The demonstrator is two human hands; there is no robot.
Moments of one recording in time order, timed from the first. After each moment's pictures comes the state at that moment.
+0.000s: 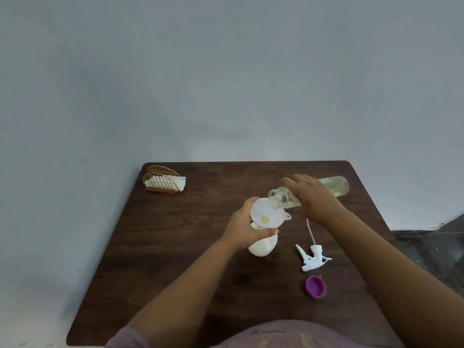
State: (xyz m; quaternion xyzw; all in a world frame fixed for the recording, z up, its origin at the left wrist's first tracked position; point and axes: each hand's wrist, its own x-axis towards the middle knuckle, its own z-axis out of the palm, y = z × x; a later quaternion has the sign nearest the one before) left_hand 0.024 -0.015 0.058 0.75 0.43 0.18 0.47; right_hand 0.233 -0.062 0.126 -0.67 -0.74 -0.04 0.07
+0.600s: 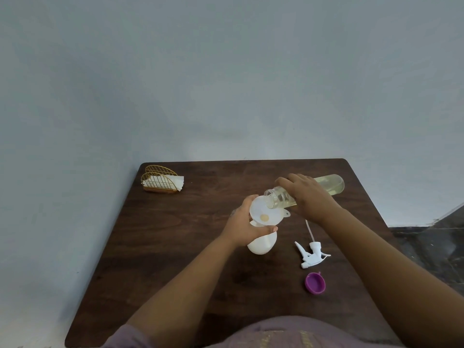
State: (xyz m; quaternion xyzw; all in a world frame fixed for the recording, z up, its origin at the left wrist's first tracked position) left_hand 0.022 -0.014 0.055 0.75 0.41 0.19 0.48; right_hand 0.224 -0.063 0.122 -0.67 -0.74 -0.04 0.07
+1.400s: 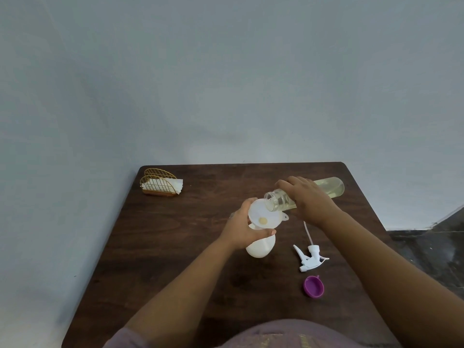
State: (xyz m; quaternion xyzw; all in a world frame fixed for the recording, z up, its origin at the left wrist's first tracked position) left_hand 0.023 -0.013 0.058 0.76 0.41 0.17 0.47; right_hand 0.225 -0.067 0.128 -0.67 -0.74 -0.04 0.06
